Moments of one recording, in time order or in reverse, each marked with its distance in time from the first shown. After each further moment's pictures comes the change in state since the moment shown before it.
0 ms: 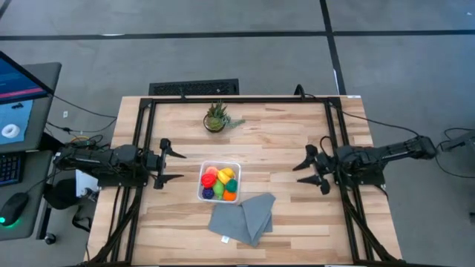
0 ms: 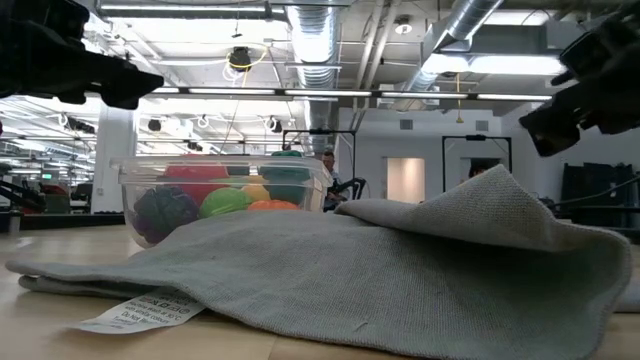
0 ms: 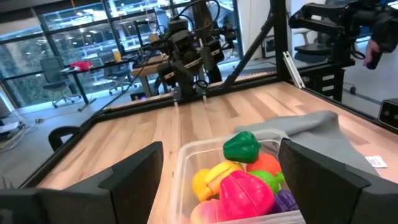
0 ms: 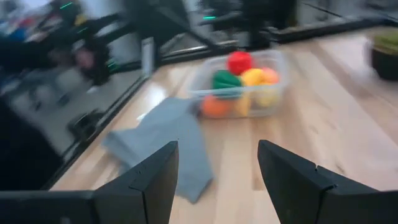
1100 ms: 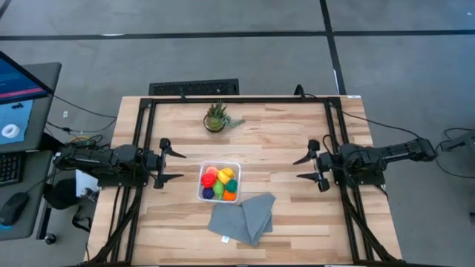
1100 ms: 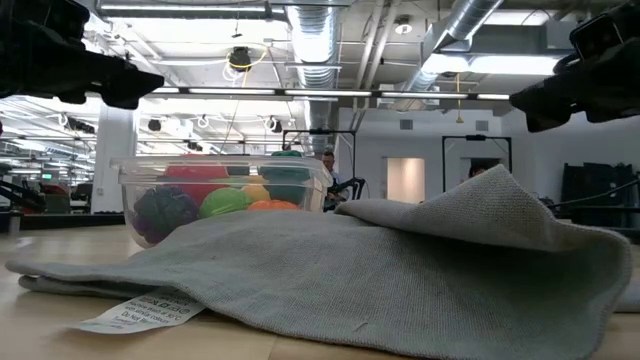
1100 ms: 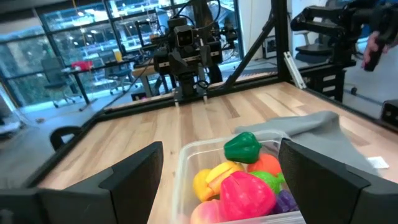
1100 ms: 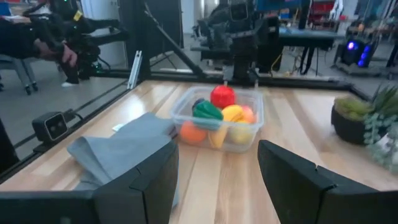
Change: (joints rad) left arm 0.000 0.000 0.000 0.004 -0.003 -0.009; right arm -0.019 -0.043 0.000 0.055 0.023 -0.250
